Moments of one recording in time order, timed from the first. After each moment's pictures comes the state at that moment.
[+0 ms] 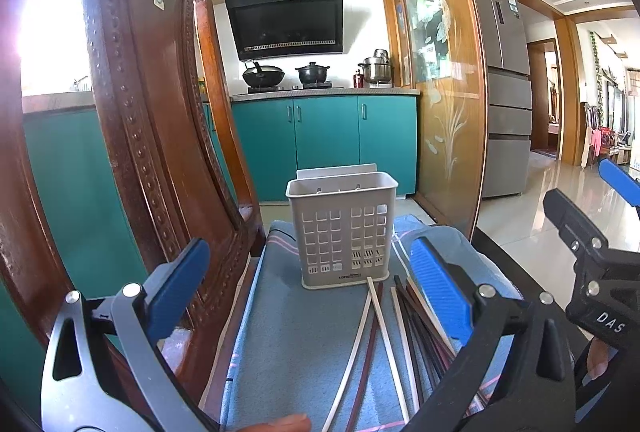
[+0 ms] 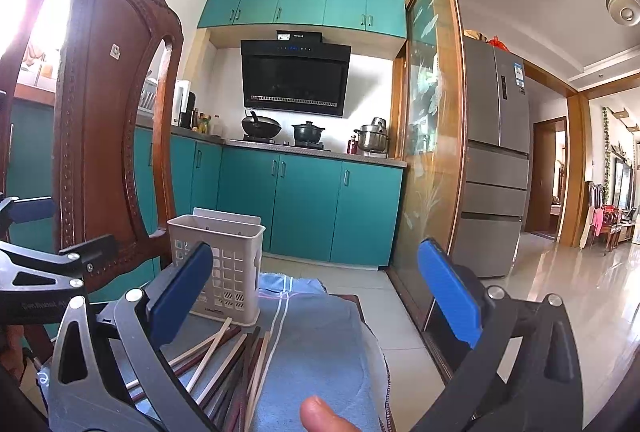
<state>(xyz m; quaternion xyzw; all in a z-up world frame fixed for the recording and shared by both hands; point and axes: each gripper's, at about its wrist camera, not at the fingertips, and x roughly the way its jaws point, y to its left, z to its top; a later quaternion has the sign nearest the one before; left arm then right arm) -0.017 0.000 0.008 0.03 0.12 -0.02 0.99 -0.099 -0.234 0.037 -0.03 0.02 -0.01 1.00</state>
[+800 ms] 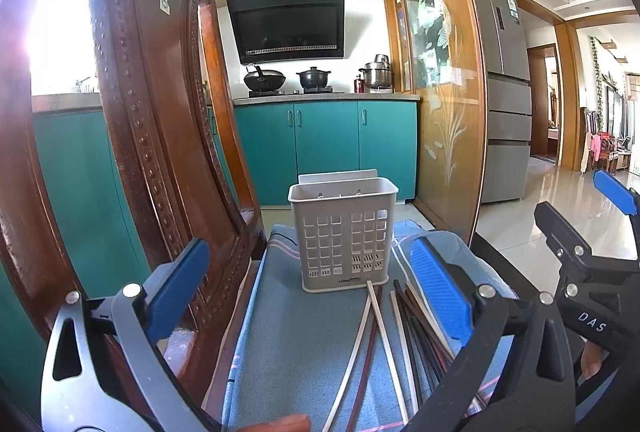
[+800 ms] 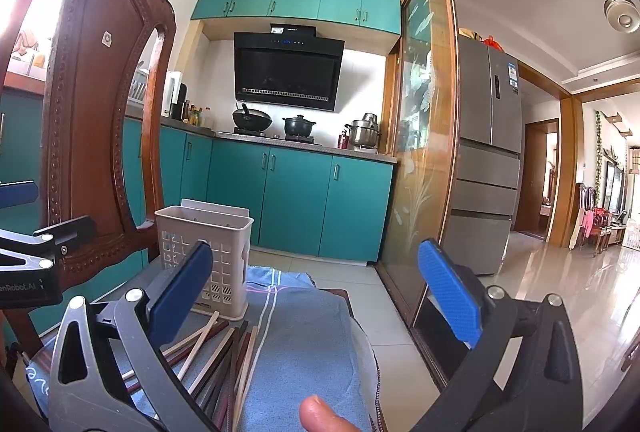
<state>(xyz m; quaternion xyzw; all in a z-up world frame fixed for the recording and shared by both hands) -0.021 0.003 0.010 0.03 0.12 -0.02 0.99 -0.094 -0.234 0.037 -0.05 0.03 -0.03 1.00</state>
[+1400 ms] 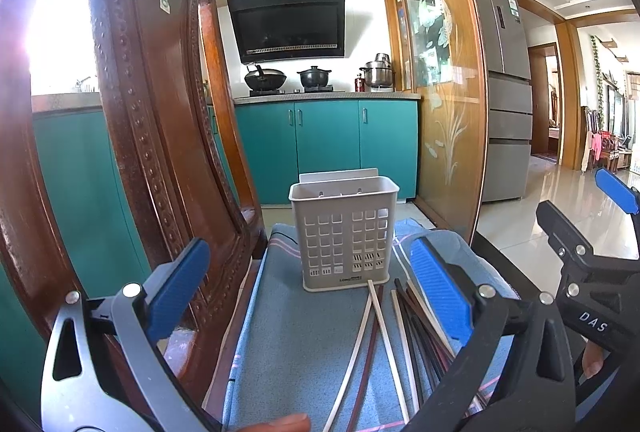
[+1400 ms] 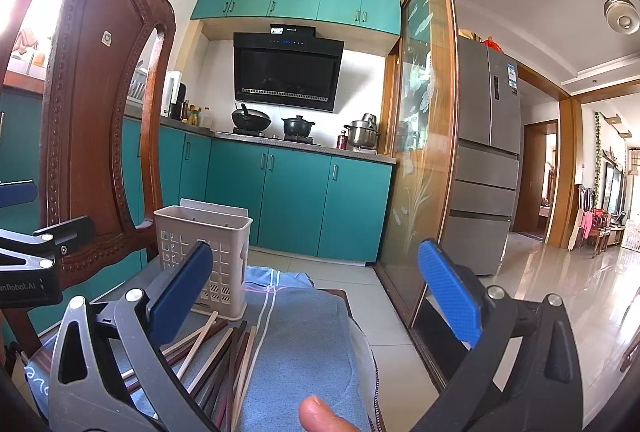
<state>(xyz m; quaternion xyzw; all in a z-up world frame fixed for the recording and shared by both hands) -0.021 0.003 0.011 0.03 0.12 -0.02 0.99 -0.094 -0.234 0.037 -0.05 0.02 -0.03 1.00</state>
